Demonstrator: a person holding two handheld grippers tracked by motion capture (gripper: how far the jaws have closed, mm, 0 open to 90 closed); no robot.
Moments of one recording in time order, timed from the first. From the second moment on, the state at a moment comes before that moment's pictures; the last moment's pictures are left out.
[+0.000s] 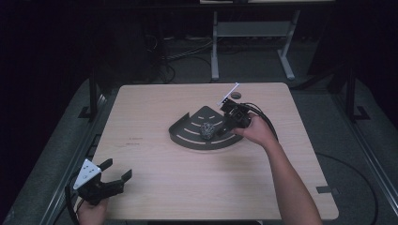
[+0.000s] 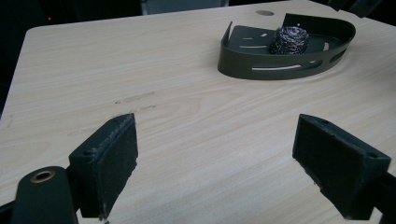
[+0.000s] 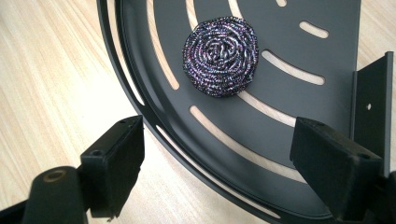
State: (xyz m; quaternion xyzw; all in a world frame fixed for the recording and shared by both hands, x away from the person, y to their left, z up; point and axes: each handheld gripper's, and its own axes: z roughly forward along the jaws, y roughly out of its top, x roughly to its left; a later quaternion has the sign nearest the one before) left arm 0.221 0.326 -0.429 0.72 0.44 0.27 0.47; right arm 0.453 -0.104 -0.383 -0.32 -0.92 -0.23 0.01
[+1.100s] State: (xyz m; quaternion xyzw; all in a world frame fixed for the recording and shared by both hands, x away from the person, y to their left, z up) left arm 0.221 0.324 -0.430 0.72 0.44 0.26 0.47; right arm 0.421 -0.139 -0.380 -0.32 -0.92 -0.24 0.00
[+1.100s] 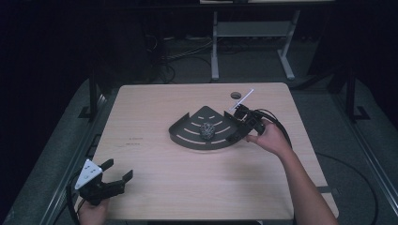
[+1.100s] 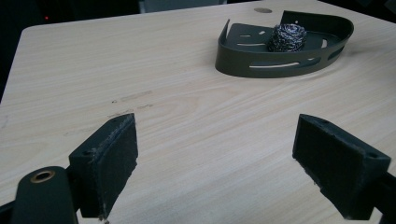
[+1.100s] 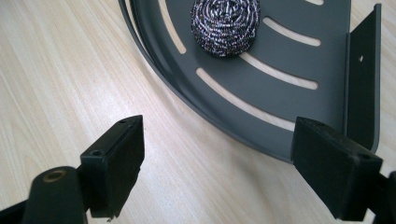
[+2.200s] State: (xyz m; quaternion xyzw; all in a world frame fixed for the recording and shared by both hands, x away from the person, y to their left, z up) left arm 0.220 0.323 -0.430 0.73 0.44 0.25 0.47; right arm 0.386 -0.186 -0.398 -0.33 -0.91 -0.25 0.00
